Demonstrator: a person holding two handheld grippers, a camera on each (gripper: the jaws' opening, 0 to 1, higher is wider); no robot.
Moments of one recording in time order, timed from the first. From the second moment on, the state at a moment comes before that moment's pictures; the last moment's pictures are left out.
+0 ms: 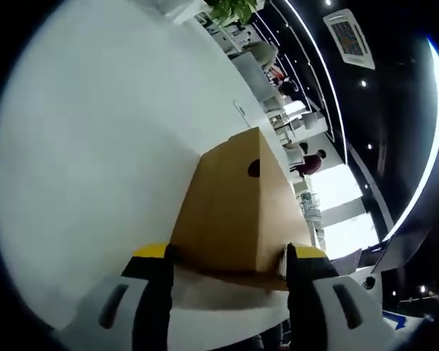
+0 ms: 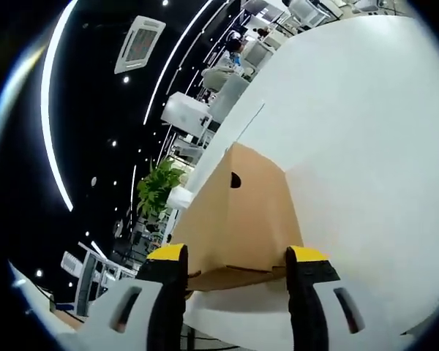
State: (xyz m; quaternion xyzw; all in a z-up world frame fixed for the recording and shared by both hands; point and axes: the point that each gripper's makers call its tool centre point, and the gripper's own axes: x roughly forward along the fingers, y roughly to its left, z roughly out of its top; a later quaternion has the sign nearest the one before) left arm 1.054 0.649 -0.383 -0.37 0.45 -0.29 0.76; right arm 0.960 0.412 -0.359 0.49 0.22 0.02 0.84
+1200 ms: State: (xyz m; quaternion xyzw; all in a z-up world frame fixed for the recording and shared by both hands) left arm 1.062 0.661 -0.357 -0.39 0.42 -0.27 0.78; right arm 0.955 0.404 -0.349 0.49 0.21 0.01 0.84
